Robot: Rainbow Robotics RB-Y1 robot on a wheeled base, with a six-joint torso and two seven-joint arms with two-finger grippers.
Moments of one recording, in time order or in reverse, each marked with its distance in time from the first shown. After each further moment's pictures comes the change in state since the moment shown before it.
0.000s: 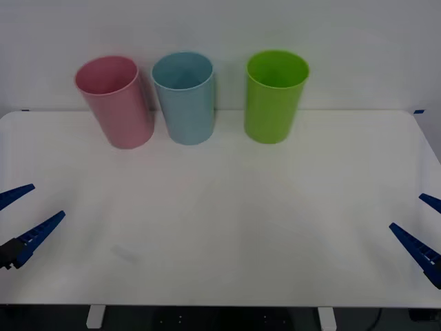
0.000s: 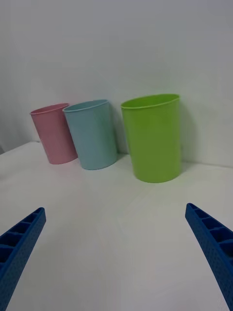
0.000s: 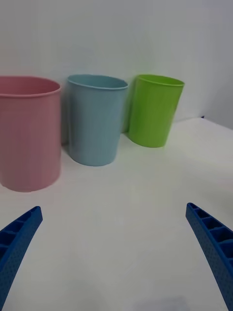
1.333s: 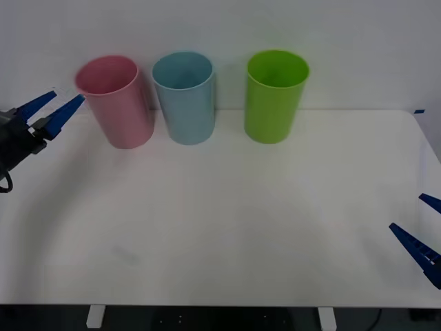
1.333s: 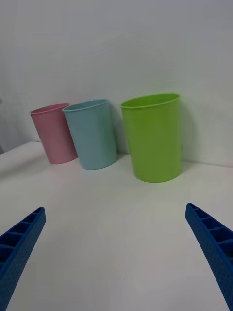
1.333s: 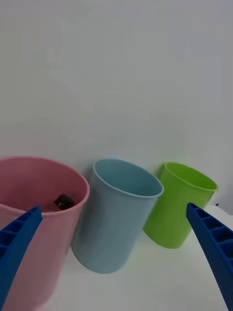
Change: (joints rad) right arm 0.000 0.000 0.000 0.000 0.000 0.000 0.000; left arm -0.441 0.000 -0.092 0.108 -0.115 0.252 0.365
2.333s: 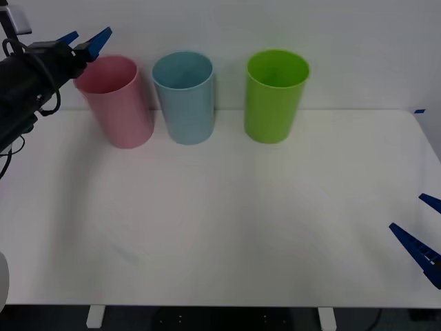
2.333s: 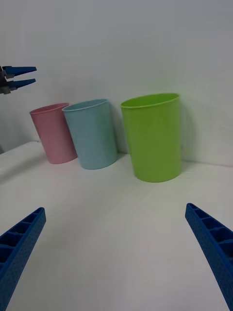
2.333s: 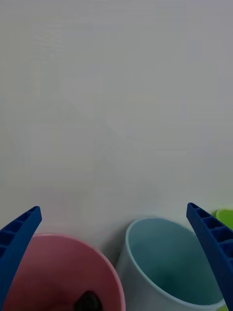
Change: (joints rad) right arm 0.000 0.000 0.000 0.000 0.000 0.000 0.000; left arm -0.514 -0.038 -0.068 0.412 -0.253 0.182 0.023
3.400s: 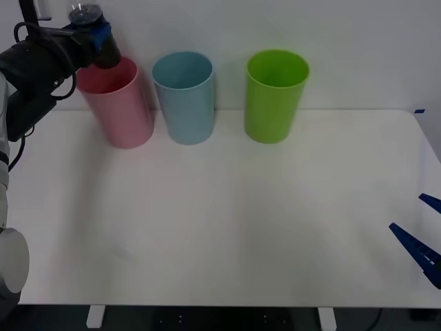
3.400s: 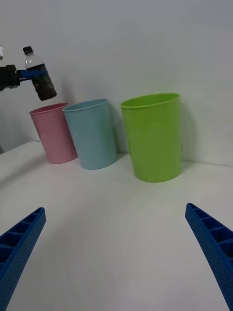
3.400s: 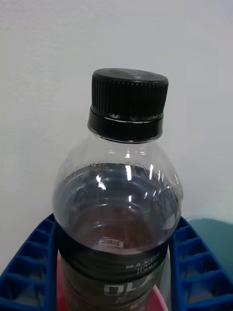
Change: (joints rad) right arm 0.000 0.000 0.000 0.000 0.000 0.000 0.000; left arm -0.117 -0.060 0.016 0.037 -0.350 0.116 0.022
